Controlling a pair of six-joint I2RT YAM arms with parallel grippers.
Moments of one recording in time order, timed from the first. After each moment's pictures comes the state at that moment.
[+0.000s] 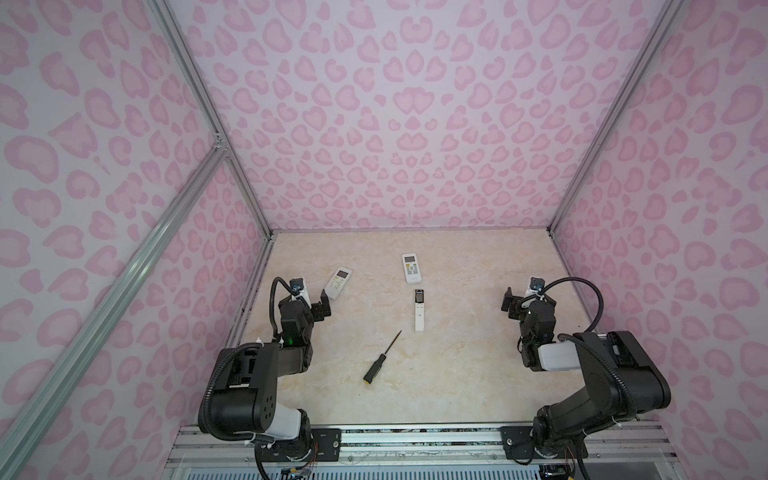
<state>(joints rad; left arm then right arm) 0.01 1.48 0.33 0.85 -0.08 -0.05 0.03 1.57 0.31 0.99 0.28 0.03</state>
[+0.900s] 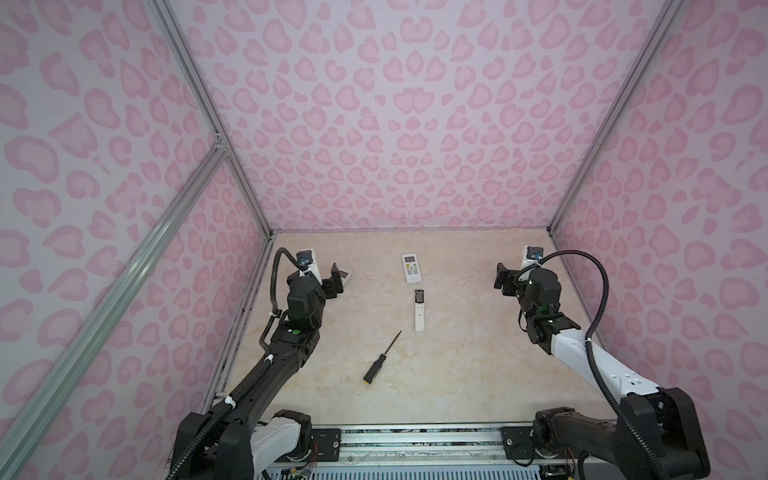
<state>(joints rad) -0.29 1.13 0.66 0.23 -0.30 -0.15 0.20 1.22 0.68 0.18 0.24 0.15</state>
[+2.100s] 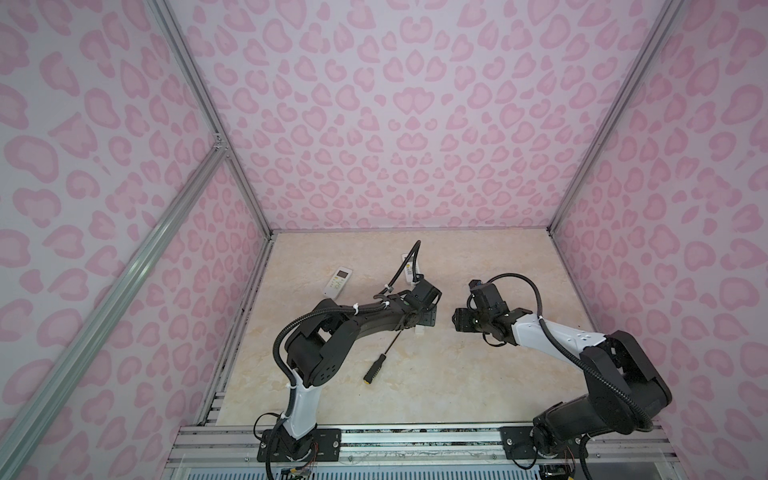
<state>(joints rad) -0.83 2.01 1.29 -0.30 -0.24 -0.55 0.44 1.50 0.74 -0.20 0.00 0.43</state>
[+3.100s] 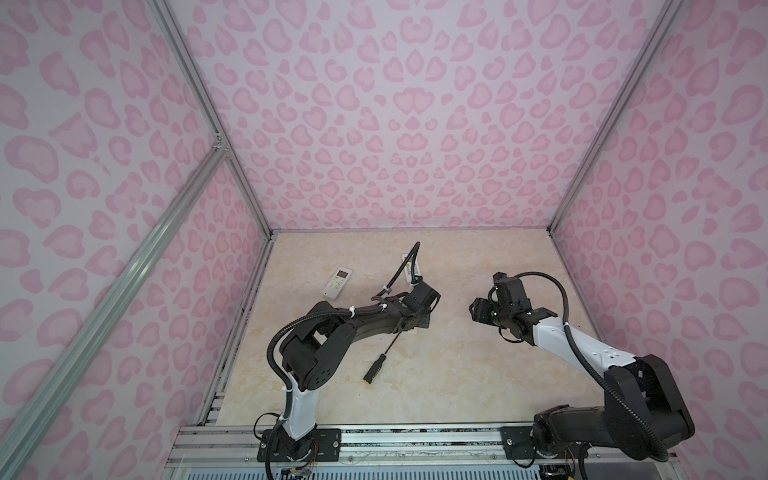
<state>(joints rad) -0.83 1.93 1.24 -0.29 -0.24 -0.54 0.29 1.36 0.73 -0.25 -0.04 0.49</state>
